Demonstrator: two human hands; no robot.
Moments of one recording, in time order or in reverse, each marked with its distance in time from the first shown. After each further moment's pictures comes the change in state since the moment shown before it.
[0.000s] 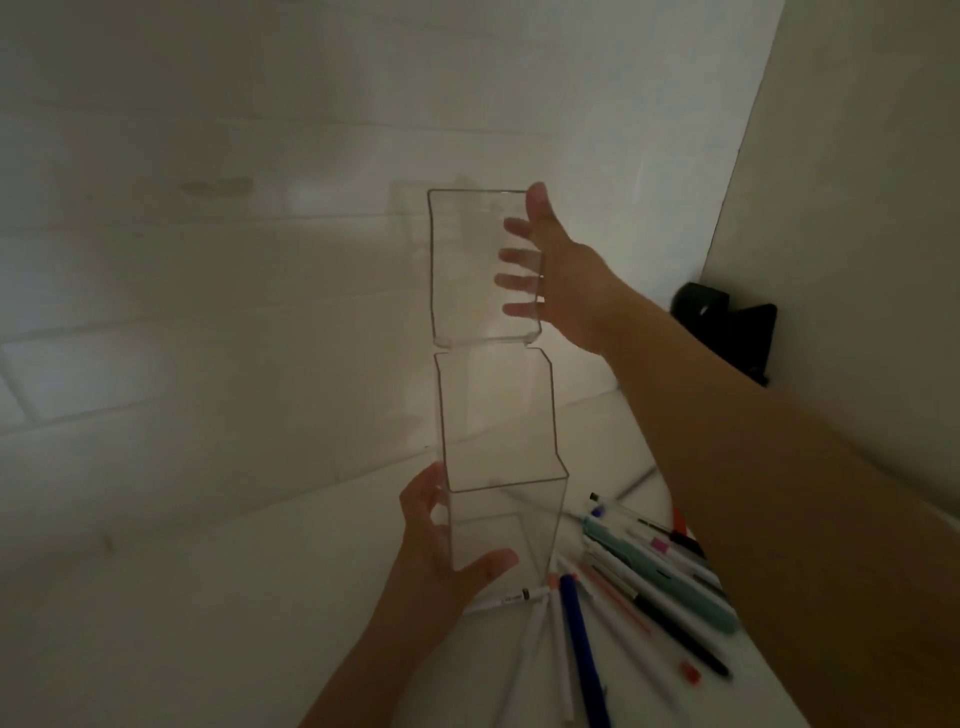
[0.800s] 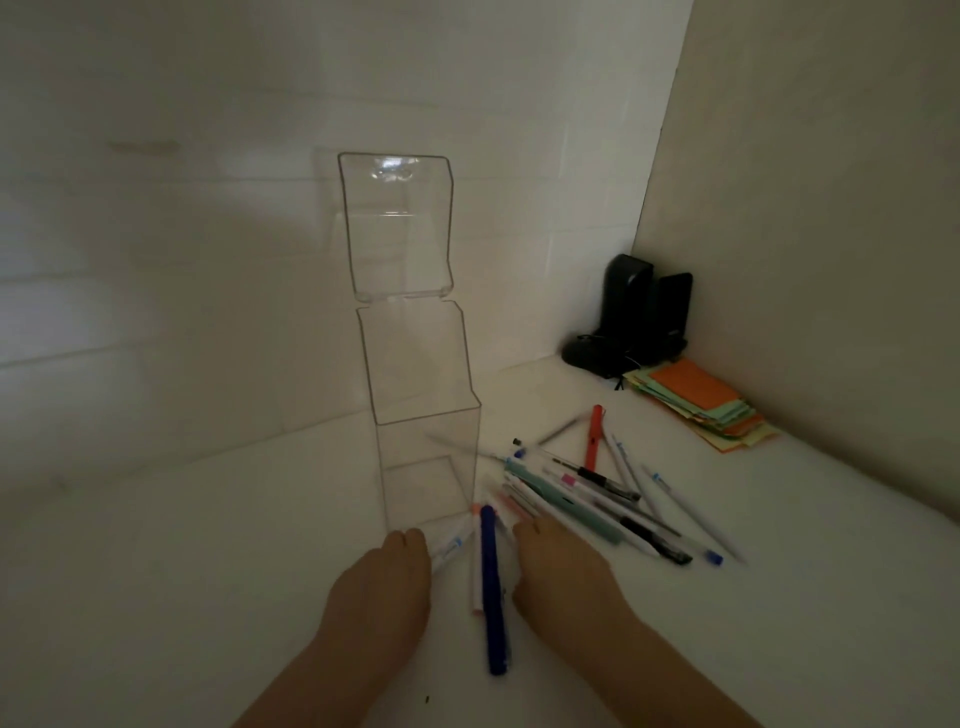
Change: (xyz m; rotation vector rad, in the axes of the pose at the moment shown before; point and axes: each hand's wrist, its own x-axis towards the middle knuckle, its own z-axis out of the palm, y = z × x) left_hand -0.080 0.053 0.040 1.314 -0.321 -0.167; right_hand -0.204 0.159 0.008 -1.230 -0.118 0.354
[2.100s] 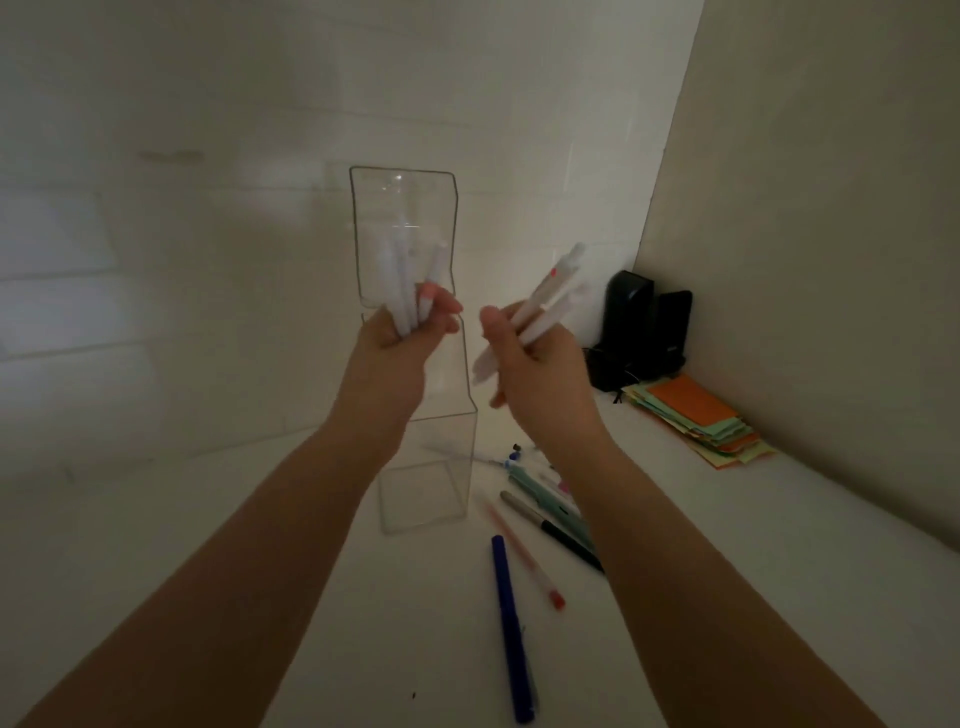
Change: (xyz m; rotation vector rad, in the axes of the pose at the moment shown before) left_hand 0.053 0.013 -0.132 -1.515 0.609 0.234; right_hand 0.029 -0.035 -0.126 1.069 0.584 -0.349
